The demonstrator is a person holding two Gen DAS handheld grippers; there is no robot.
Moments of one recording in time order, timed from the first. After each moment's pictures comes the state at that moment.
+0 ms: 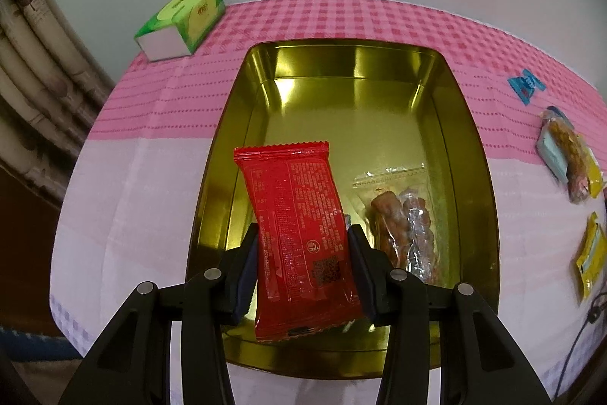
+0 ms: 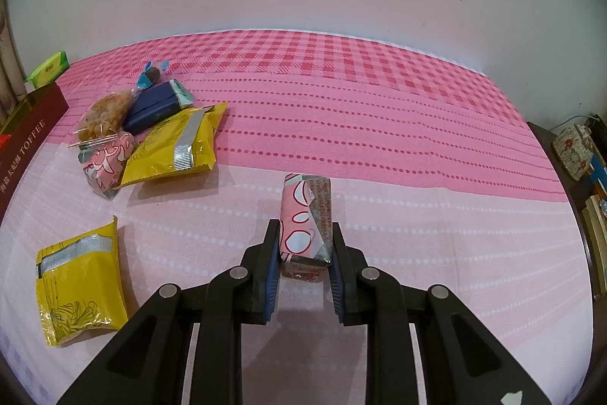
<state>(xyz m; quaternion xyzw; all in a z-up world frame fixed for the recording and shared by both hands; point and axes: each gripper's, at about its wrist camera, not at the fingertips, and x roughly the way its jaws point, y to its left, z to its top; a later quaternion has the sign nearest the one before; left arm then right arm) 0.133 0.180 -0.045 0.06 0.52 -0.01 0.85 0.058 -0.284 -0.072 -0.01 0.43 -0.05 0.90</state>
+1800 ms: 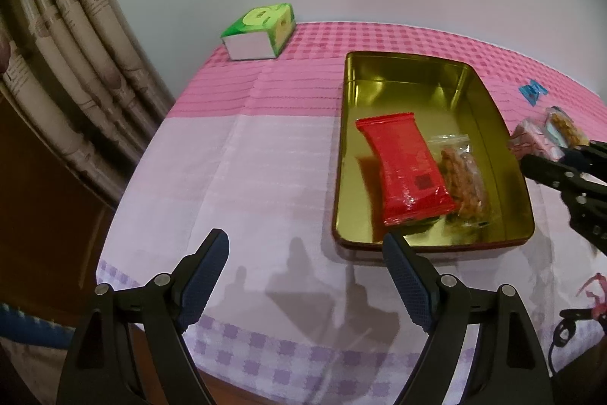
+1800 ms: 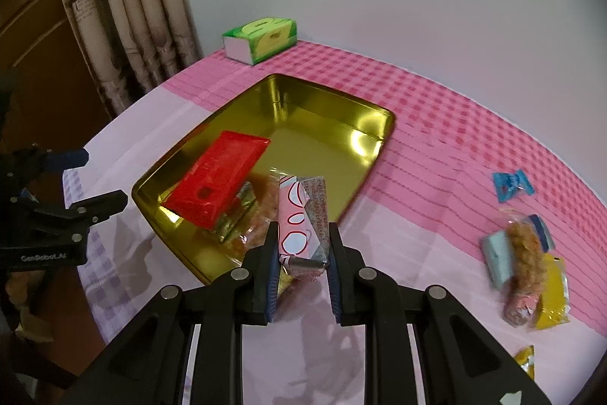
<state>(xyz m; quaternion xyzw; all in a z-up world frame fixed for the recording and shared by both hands) 0.049 0.262 -0.009 0.06 0.47 0.03 0.88 0.084 0.060 -0.003 -0.09 0.43 0.22 0.87</state>
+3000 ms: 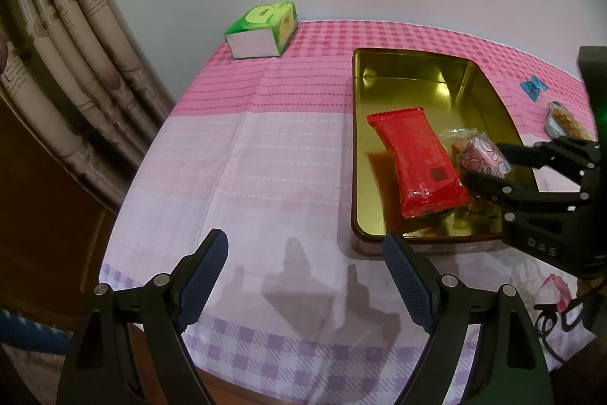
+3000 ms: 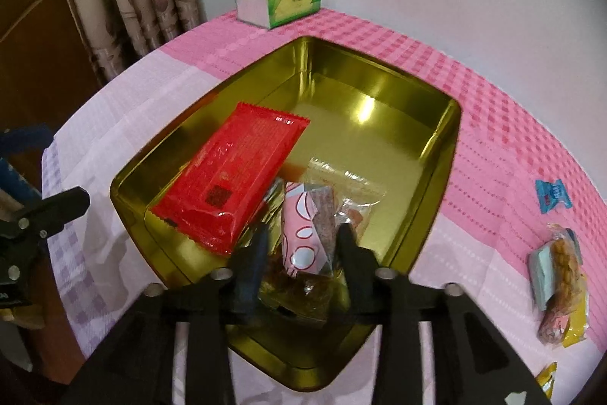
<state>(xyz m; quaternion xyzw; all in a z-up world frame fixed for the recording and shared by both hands) 0.051 0.272 -0.013 0.07 0.47 0.02 0.88 0.103 0.115 -0.039 -0.12 0.46 0.21 0.86</state>
